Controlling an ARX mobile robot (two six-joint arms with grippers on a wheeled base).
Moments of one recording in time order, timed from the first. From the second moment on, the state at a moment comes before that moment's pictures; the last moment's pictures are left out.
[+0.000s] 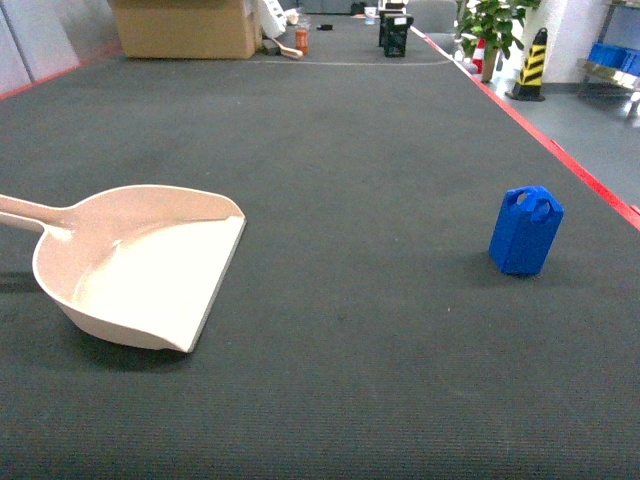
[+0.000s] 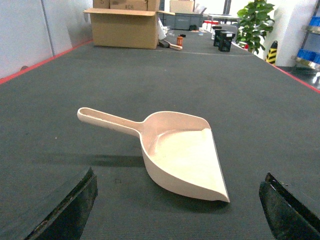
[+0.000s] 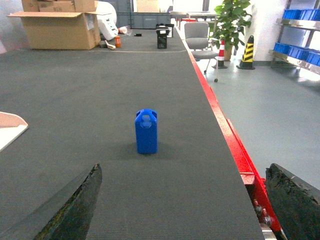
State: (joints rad) left arm 0.00 0.01 0.01 0.00 0.00 0.00; right arm 0.00 0.00 0.01 0.00 0.00 0.00
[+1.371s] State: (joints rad) left arm 0.00 0.01 0.01 0.00 0.00 0.00; right arm 0.00 0.00 0.01 0.00 0.00 0.00
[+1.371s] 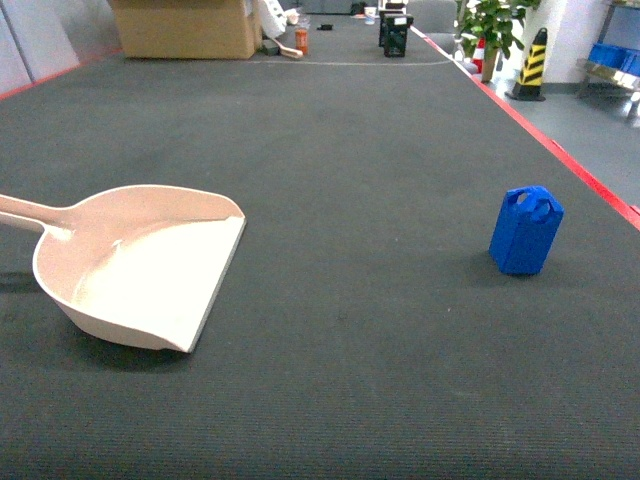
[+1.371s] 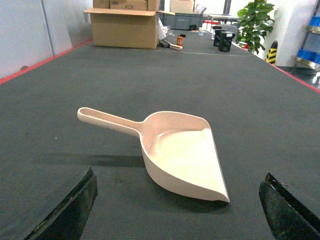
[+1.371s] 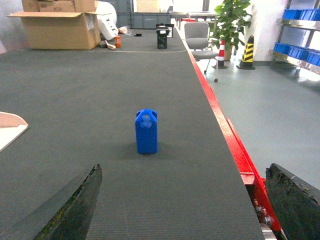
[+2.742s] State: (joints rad) left arm 0.17 1.59 0.45 0.88 0.39 -0.78; right arm 0.00 0.00 0.01 0.00 0.00 0.00
